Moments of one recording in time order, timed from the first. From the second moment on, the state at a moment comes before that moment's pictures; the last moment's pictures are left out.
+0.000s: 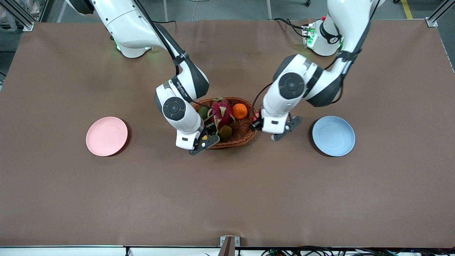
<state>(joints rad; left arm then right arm) -0.34 0.39 -0.27 -1.71 -0.01 2.06 -1.21 0.60 0.64 0.00 -1.60 0.18 2.28 -0.03</state>
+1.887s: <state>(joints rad) 0.20 0.50 -0.26 -1.92 0.03 2.12 -0.64 0.61 0.66 0.00 -1.59 0.12 2.31 -0.07</state>
